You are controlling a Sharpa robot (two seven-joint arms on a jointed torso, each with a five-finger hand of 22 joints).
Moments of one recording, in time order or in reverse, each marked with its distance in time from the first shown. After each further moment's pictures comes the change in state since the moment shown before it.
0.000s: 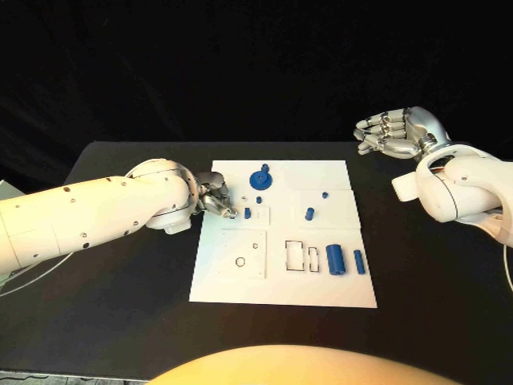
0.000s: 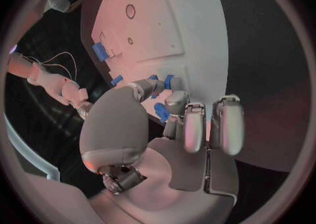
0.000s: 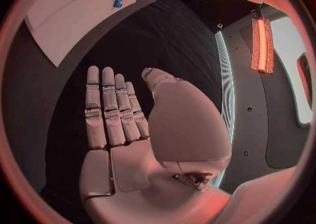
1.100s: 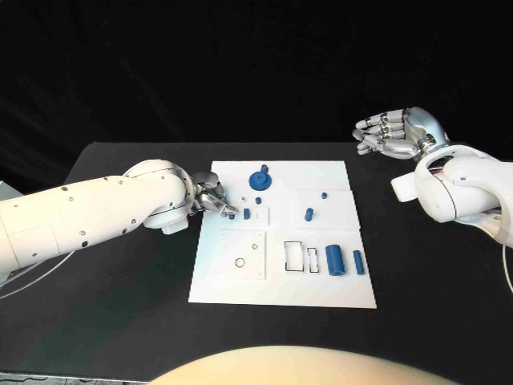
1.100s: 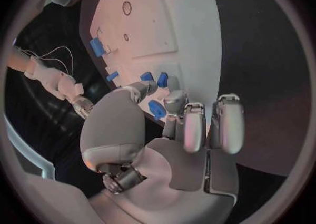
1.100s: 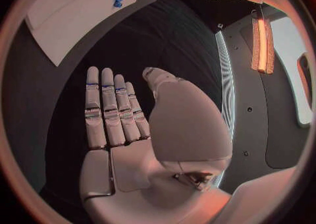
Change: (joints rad) left arm -0.001 0.000 0.000 -0.029 0.039 -0.014 -0.011; left_hand -0.131 -0.003 -0.170 0.041 -0.027 0.014 -0.019 -0.047 0.005 -0.002 -0.009 -0.026 0.000 0.000 -0.008 0.000 0.000 0.000 -0.004 -0.004 -0.016 0.000; right arm 0.000 -0.001 0.000 0.000 0.000 -0.004 -0.001; right_hand -0.009 -0.009 -0.003 -0.003 0.000 -0.003 0.003 -0.022 -0.004 -0.006 0.006 -0.028 -0.001 -0.006 0.013 -0.046 -0.021 0.000 -0.009 0.009 0.000 -0.057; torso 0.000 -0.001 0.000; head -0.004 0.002
